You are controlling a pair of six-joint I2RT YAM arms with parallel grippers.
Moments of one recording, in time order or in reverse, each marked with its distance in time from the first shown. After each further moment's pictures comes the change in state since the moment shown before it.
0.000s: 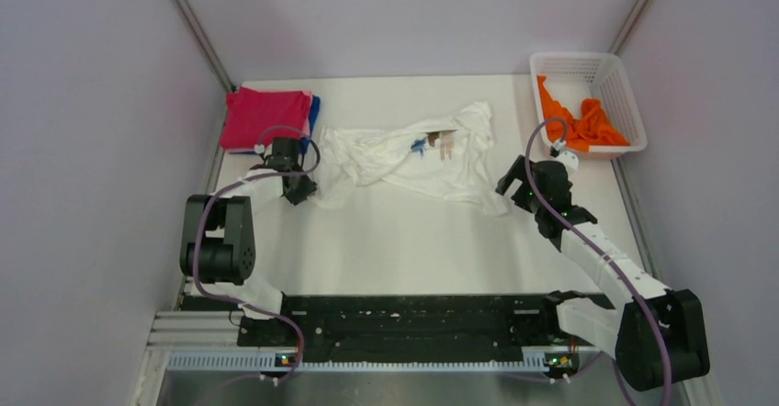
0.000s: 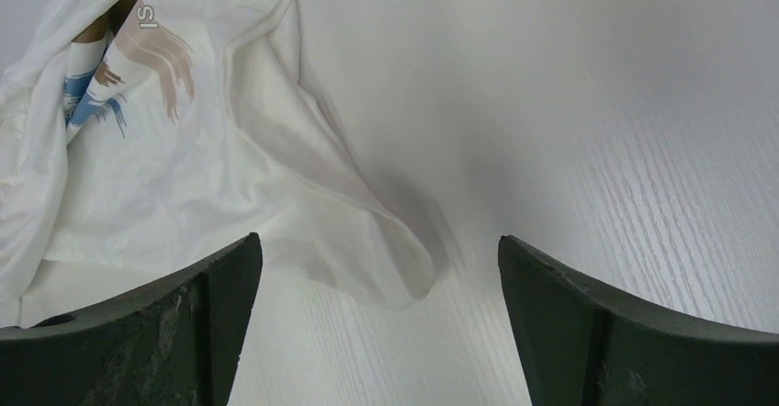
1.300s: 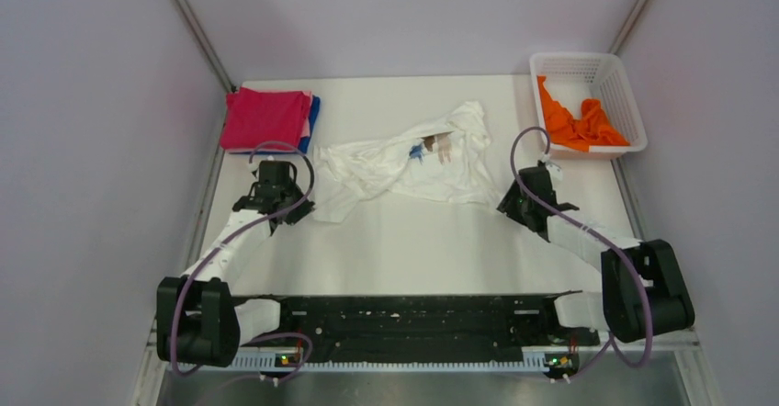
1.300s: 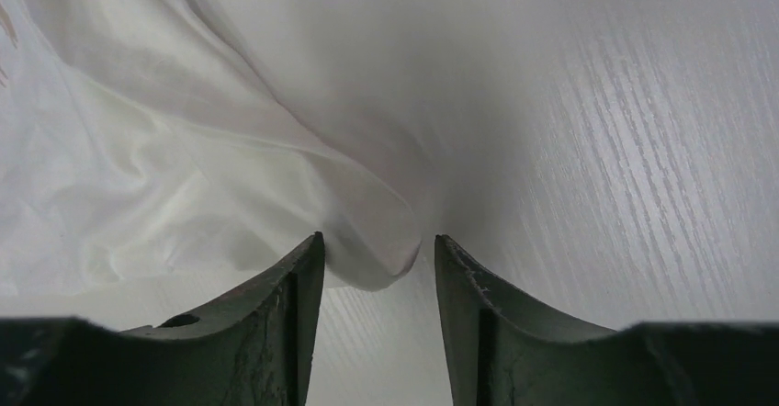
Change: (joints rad) left arm -0.036 -0.456 -0.219 -0.124 0.109 -0.026; right arm 0.000 0.218 -0.031 0.024 -0.038 0.056
